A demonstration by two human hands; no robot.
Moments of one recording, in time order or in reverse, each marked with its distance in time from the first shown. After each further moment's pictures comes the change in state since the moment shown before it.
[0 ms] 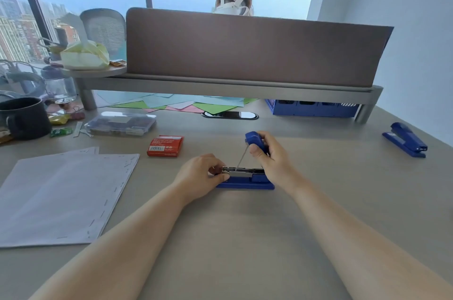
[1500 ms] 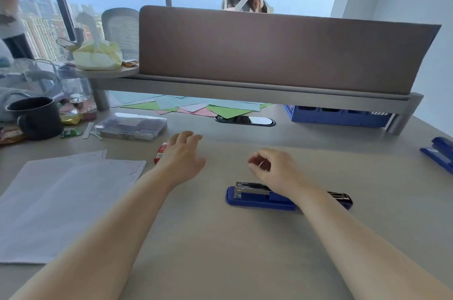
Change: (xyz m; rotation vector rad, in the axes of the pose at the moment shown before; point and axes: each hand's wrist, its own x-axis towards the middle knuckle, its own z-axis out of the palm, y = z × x) left_hand 0.035 -0.031 -0.048 0.322 -0.046 -0.305; right_hand 0.034 0.012 0.006 -0.422 -0.189 -0.010
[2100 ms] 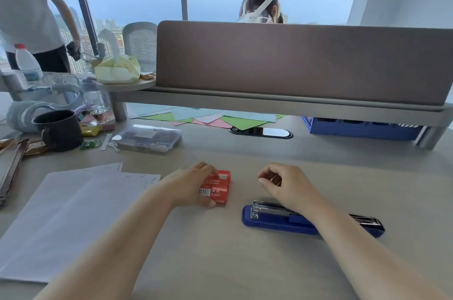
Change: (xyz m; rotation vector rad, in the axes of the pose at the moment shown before) left_hand -0.004 -0.022 -0.008 0.123 -0.270 0.149; right_hand 0.018 0.000 0.011 0.042 -0.047 0.018
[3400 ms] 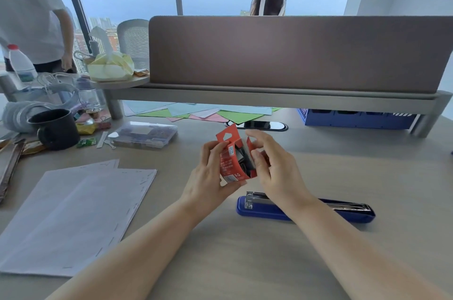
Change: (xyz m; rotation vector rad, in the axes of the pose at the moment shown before) left_hand -0.007 0.058 0.029 -0.385 0.639 0.118; right_hand -0.016 -0.036 0.002 0.086 0.359 -0.338
